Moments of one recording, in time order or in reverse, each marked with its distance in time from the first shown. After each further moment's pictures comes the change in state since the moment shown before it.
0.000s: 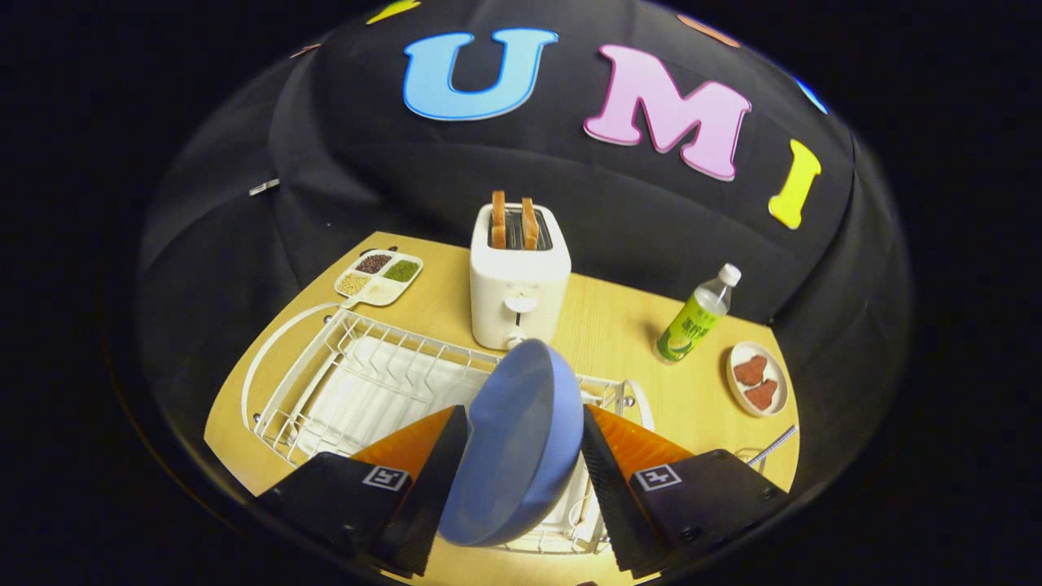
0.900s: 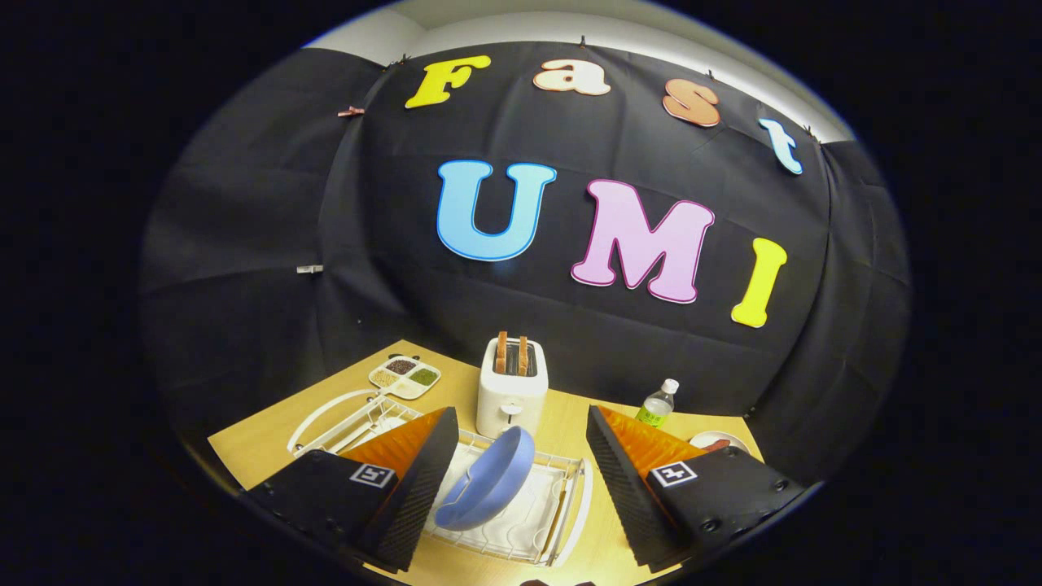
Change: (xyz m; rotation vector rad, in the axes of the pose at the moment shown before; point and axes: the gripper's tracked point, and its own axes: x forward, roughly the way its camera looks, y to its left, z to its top) arm -0.156 -0.017 0.071 -0.104 -0.547 0.053
